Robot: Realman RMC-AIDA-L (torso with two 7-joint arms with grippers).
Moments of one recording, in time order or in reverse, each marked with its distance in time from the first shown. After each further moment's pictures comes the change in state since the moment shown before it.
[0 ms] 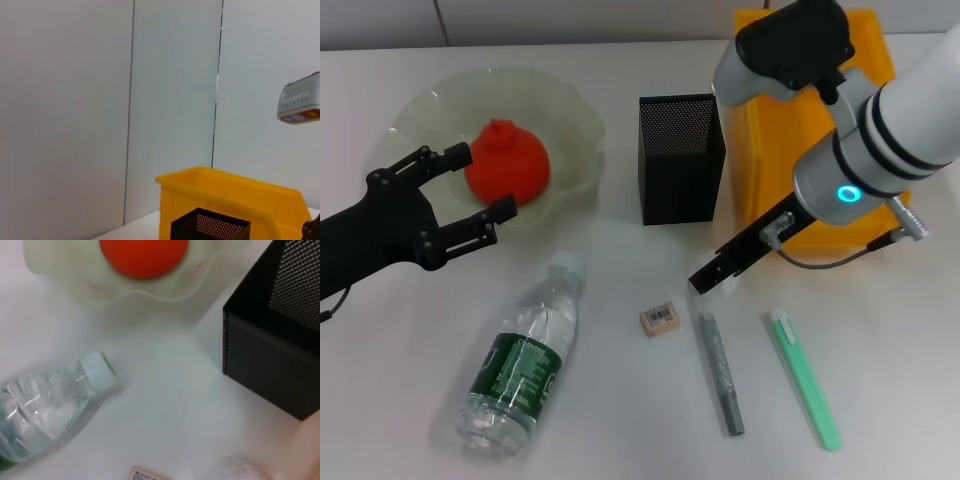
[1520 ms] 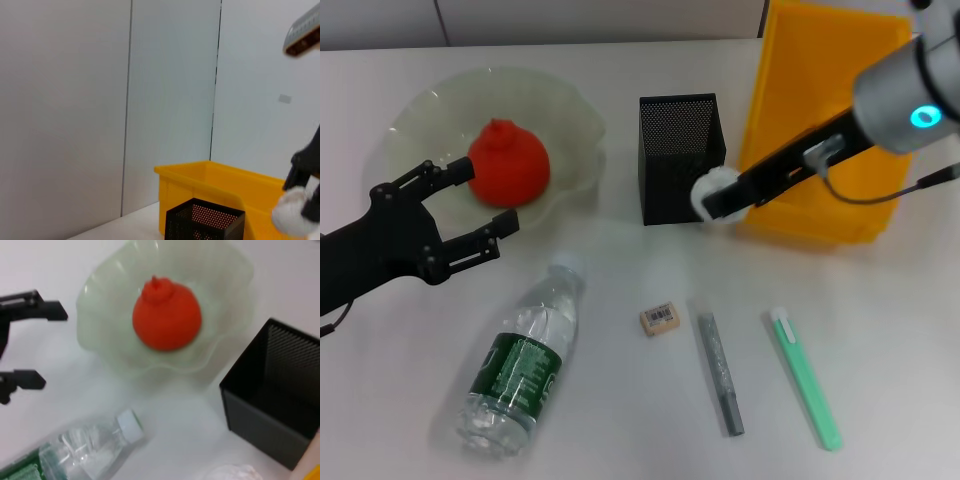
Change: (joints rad) left arm 0.013 0.001 0.011 -0.024 0.000 -0.003 0.028; right arm -0.042 -0.004 0.236 -0.224 0.079 -0.158 -0.099
